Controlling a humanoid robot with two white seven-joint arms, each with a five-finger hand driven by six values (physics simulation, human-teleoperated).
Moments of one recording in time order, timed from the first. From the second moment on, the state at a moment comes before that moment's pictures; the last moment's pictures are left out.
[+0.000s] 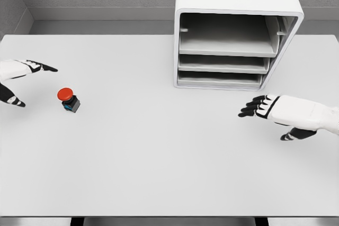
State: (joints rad) left arm -0.61 0.98 -0.58 -1.16 -0.11 -0.61 -0.61; right arm -0.13 -0.97 0.23 -1.76 0.25 -0.61 0.61
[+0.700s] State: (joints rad) left arm -0.63 0.88 -0.61 -1.14 -0.25 -0.61 -0.61; right arm -0.41 -0.88 0.30 -1.76 0.24 -0.61 0.61
